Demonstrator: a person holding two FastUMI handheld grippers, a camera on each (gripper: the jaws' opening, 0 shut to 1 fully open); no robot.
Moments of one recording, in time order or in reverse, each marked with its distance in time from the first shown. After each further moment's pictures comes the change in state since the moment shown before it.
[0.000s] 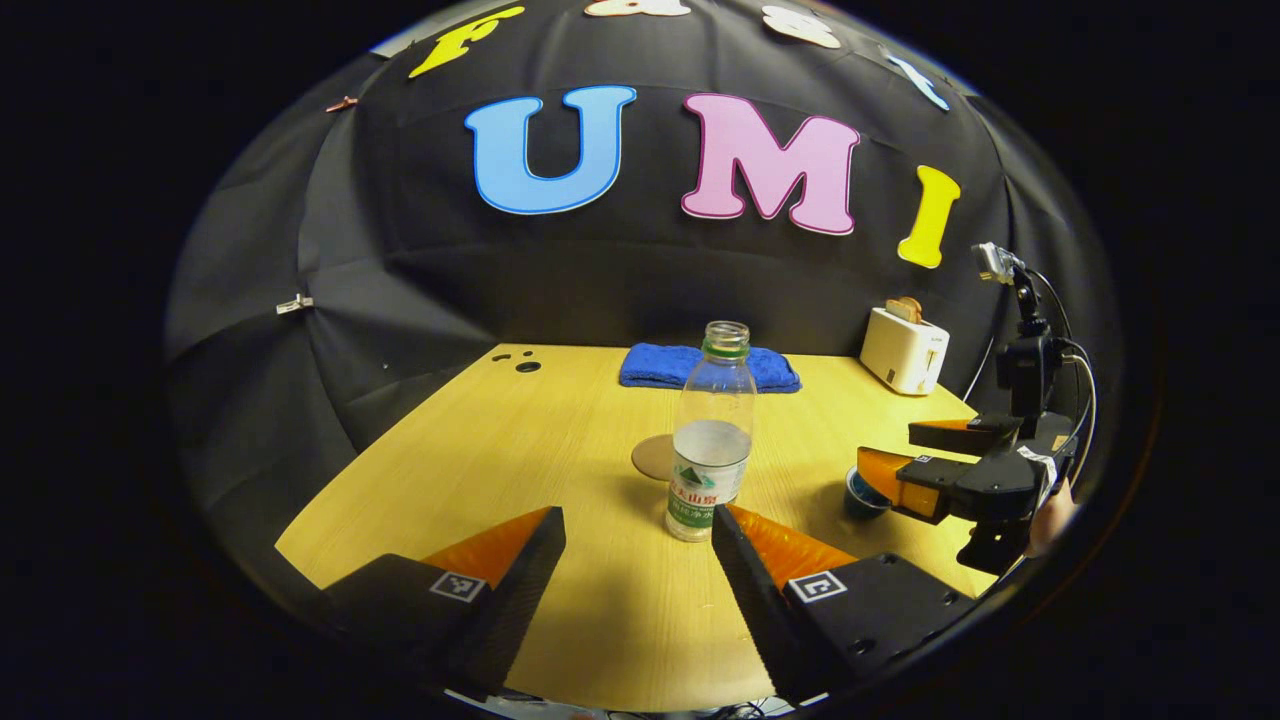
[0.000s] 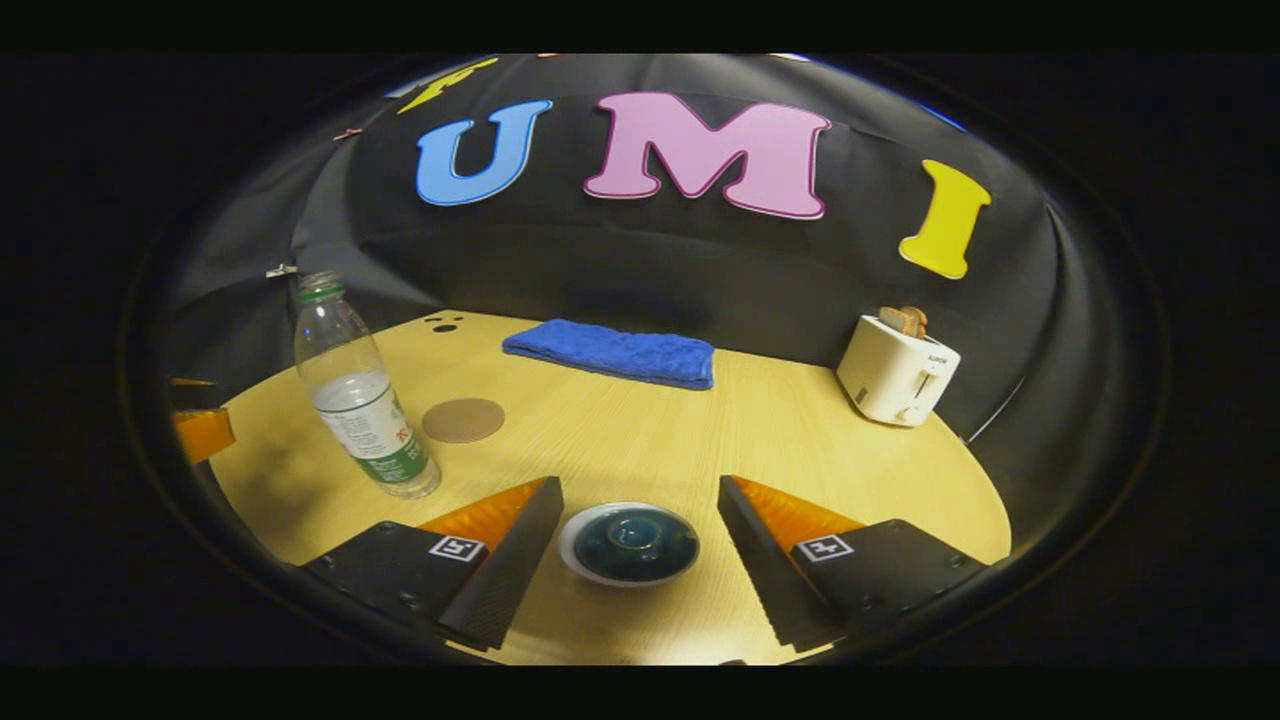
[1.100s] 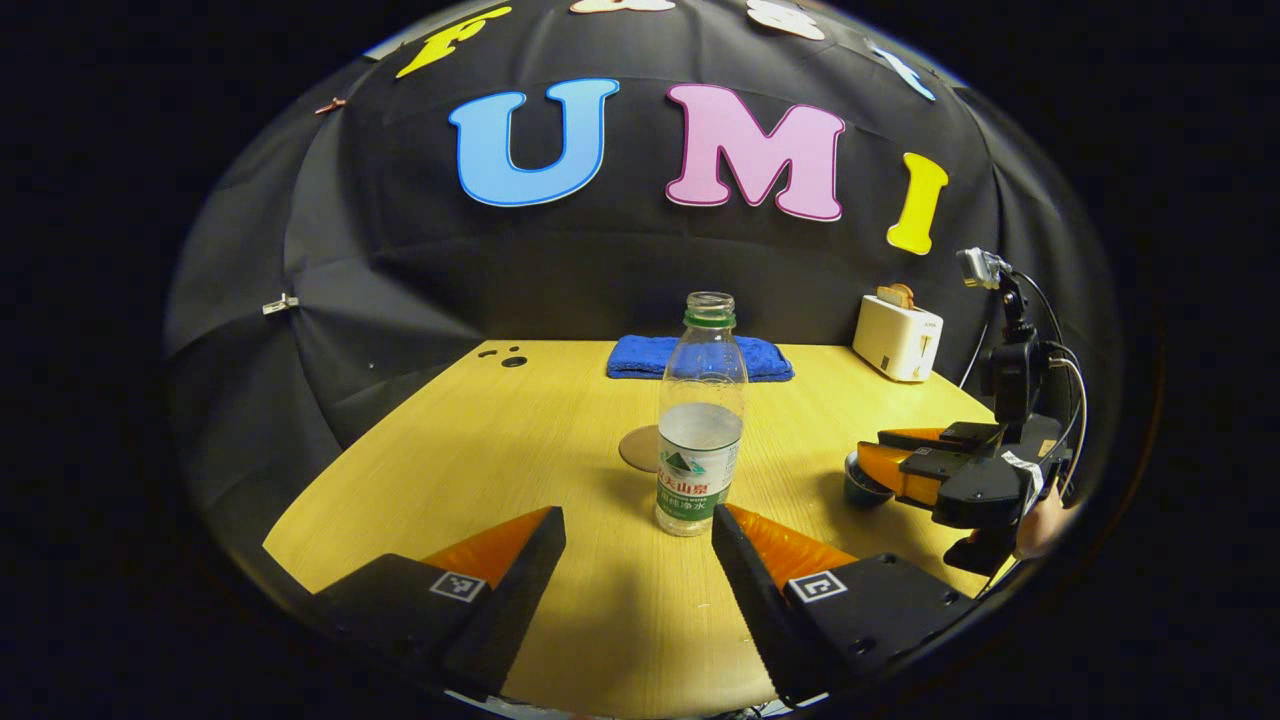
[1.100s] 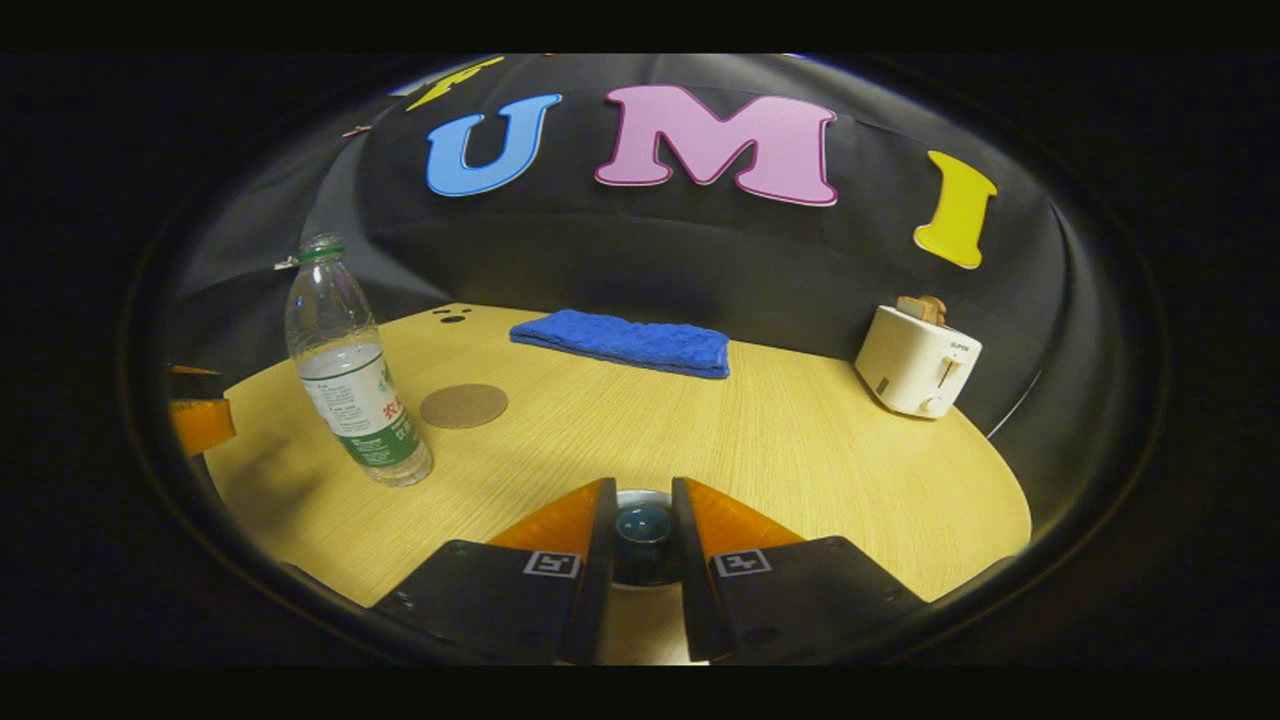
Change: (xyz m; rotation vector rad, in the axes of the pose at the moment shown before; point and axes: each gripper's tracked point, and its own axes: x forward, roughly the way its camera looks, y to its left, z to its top) left arm 0.017 -0.012 -0.013 0.029 -0.009 -0.031; right arm 0.017 0.012 -0.022 -0.004 0.010 0.053
